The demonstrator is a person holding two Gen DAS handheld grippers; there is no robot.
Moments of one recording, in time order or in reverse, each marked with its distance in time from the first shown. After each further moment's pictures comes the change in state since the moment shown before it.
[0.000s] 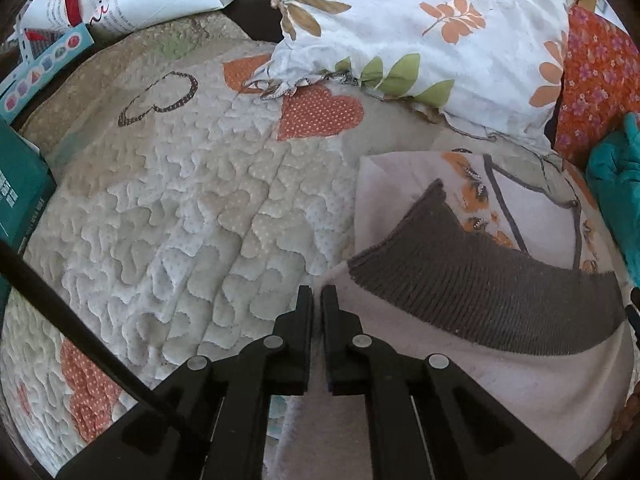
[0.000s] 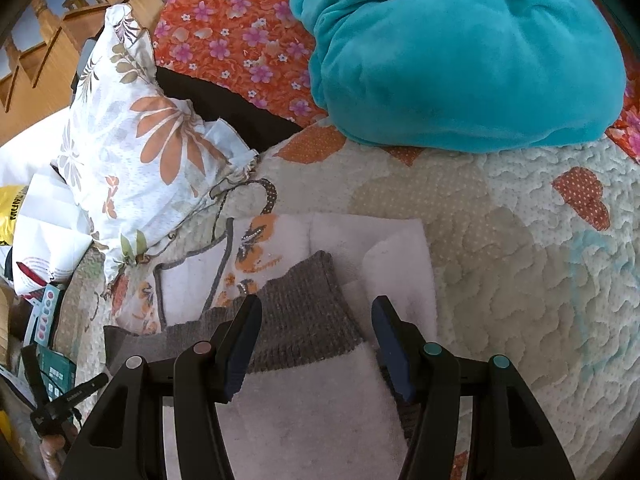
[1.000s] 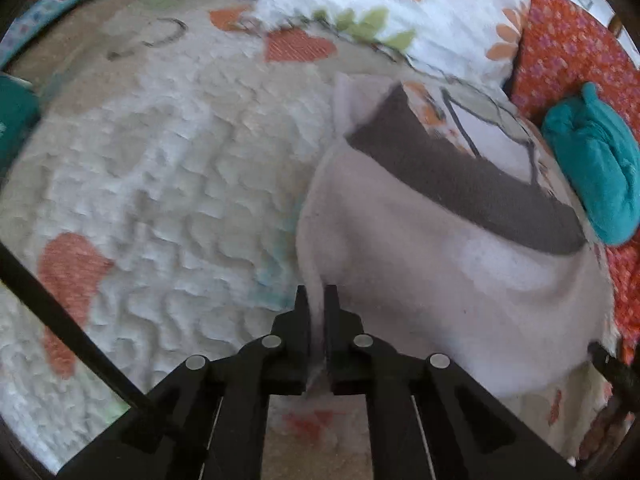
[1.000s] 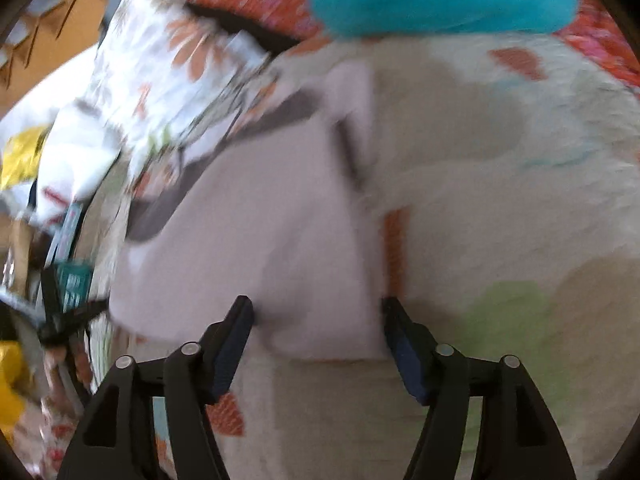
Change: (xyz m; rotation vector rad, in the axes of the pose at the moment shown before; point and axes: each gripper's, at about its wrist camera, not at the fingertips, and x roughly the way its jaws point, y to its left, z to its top) left arm -0.029 0.021 -0.056 0.009 0.112 -0.149; right arm -0.065 -0.028 -0.109 -0.075 0.243 0.059
